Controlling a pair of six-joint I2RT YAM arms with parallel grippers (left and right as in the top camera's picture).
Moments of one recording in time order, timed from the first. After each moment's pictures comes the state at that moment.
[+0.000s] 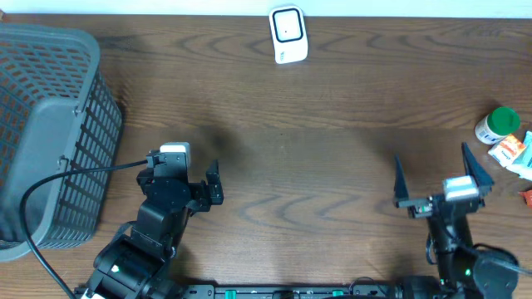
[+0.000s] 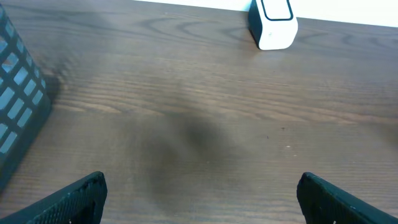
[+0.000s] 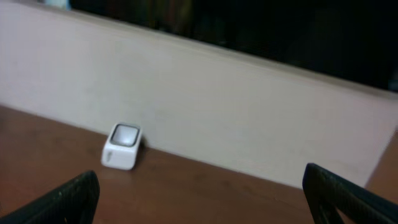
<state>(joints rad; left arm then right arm) -0.51 0.64 0.64 -0.58 -0.32 -0.37 0.01 0.17 0.42 -0.11 -0.14 -0.21</state>
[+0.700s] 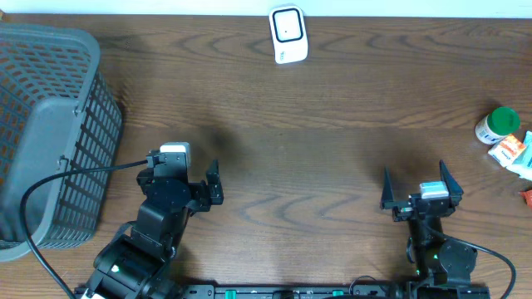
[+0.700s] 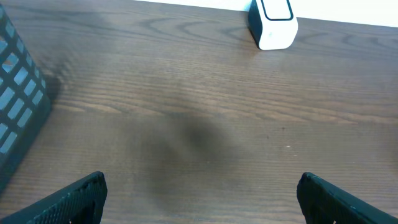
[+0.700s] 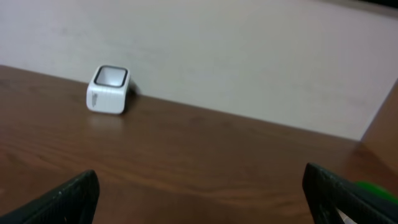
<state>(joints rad) -0.51 0.64 0.64 -0.58 -0.32 -0.37 -0.06 0.01 0.04 -0.02 -0.14 -0.18</state>
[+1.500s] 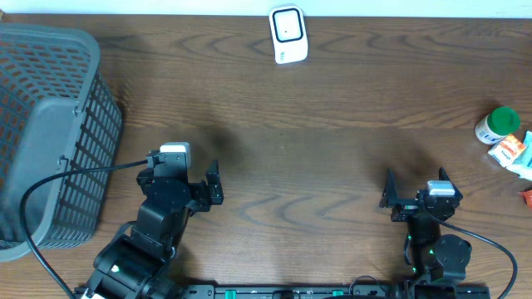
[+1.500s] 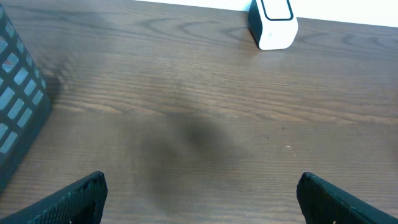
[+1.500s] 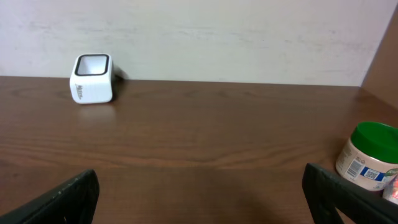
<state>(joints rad) -0.51 0.64 0.64 -0.58 -0.32 -0.37 -0.06 0.01 0.01 -0.07 -0.05 -0.03</state>
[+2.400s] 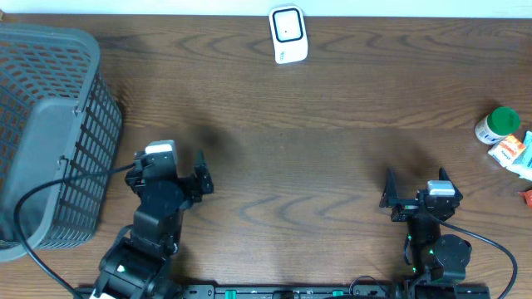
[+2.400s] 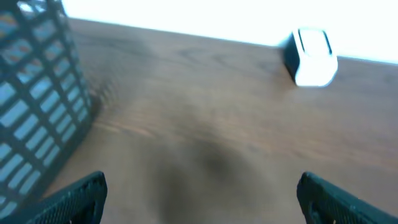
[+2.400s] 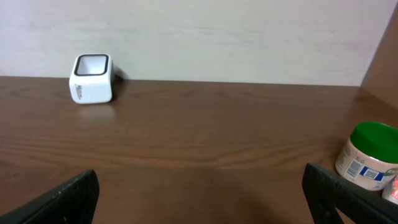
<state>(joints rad) -0.44 0.59 0.51 -0.36 -0.43 -0.33 -0.06 0.01 0.01 -0.07 -0.05 -0.03</state>
